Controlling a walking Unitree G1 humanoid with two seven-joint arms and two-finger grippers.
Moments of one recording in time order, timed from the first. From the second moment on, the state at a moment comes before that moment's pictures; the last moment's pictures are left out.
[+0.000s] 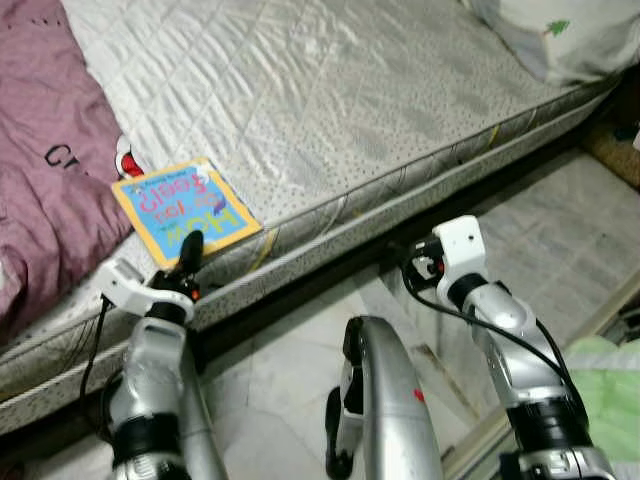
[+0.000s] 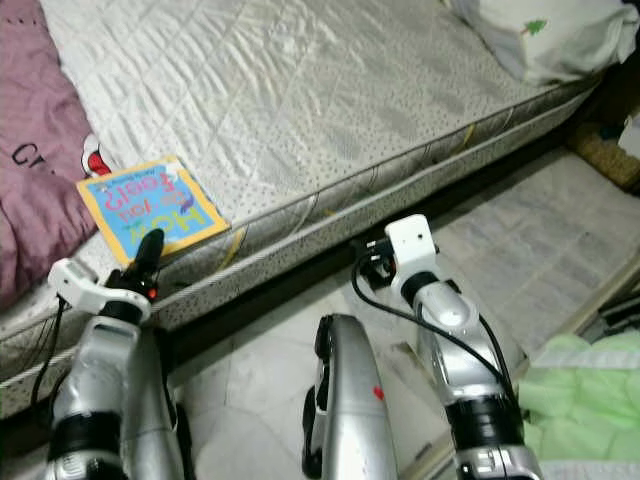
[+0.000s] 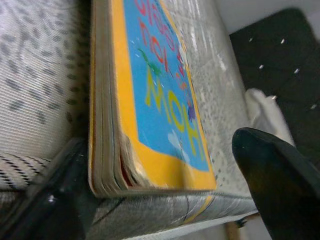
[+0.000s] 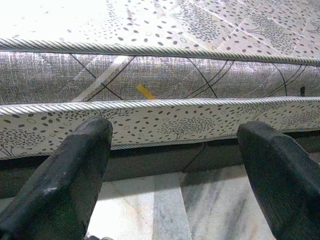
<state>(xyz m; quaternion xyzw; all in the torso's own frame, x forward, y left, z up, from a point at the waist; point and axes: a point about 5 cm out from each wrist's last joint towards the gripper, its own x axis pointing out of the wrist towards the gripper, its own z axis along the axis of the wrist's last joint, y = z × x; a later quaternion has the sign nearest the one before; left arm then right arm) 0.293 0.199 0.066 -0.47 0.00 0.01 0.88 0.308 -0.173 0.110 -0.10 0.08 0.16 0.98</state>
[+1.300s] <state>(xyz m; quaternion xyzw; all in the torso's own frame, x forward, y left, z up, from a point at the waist) 0.303 0.215 0.054 -0.54 0.01 -0.03 0.84 0.321 -0.153 0.114 -0.10 0.04 0.16 0.98</state>
